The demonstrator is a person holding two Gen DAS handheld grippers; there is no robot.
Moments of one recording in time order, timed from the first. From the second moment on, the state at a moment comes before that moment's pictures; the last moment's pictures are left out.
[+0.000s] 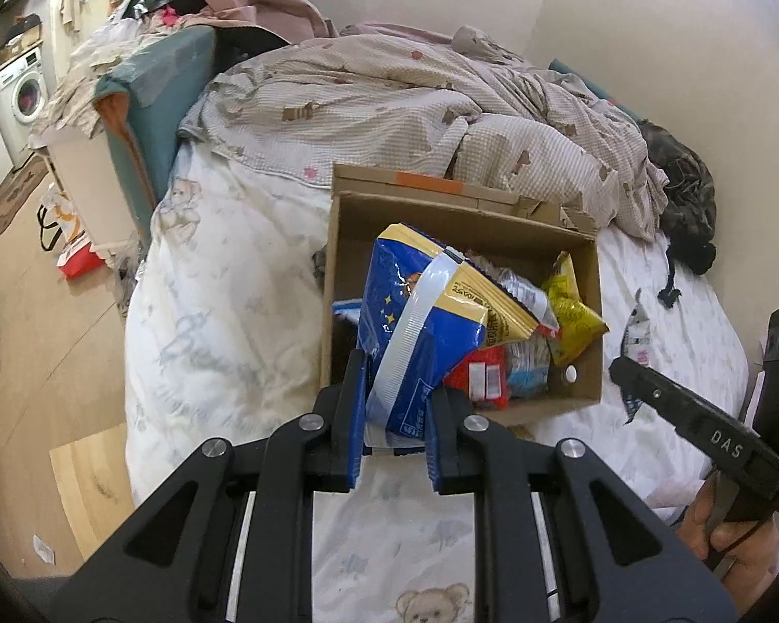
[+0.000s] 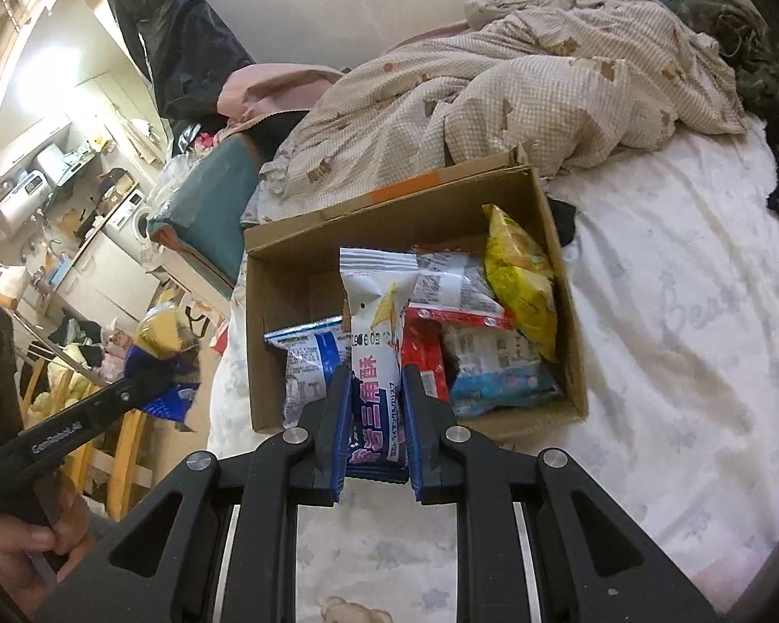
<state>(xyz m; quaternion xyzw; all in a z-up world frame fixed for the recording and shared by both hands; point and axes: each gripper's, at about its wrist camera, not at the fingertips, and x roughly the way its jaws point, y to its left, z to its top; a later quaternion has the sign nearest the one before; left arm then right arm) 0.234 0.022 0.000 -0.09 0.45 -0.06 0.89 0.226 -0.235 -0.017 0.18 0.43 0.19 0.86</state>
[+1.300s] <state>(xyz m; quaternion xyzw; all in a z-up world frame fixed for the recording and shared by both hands) 0.322 0.006 -0.050 -0.05 0.45 -0.05 0.89 0.348 -0.193 -0.082 0.22 0.50 0.24 0.80</state>
